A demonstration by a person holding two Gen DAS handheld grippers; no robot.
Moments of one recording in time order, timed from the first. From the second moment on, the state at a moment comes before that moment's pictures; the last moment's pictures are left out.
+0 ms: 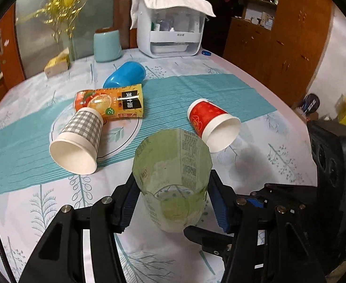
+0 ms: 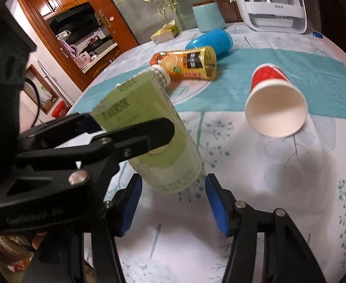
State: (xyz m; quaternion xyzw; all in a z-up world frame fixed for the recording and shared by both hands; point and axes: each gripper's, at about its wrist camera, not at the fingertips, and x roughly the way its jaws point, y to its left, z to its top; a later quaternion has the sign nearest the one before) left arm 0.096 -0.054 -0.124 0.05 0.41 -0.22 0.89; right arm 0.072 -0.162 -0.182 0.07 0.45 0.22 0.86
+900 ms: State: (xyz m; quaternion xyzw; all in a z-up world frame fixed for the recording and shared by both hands) left arm 0.075 -0.056 -0.125 0.03 0.44 -0.17 0.88; right arm 0.040 -0.181 -0.184 0.06 0.46 0.19 0.86
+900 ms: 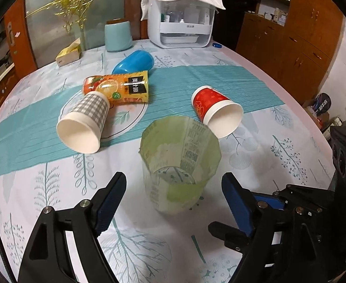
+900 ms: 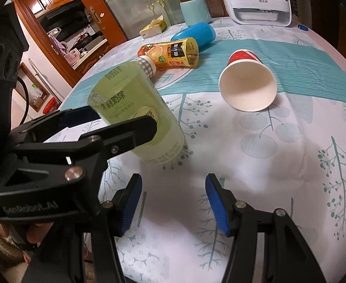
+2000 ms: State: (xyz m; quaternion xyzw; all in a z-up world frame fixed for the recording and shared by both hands) left arm 0.006 -0.005 -0.068 0.00 0.44 0.00 0.90; right arm 0.006 -0.197 -0.105 0.10 0.42 0.11 0.90
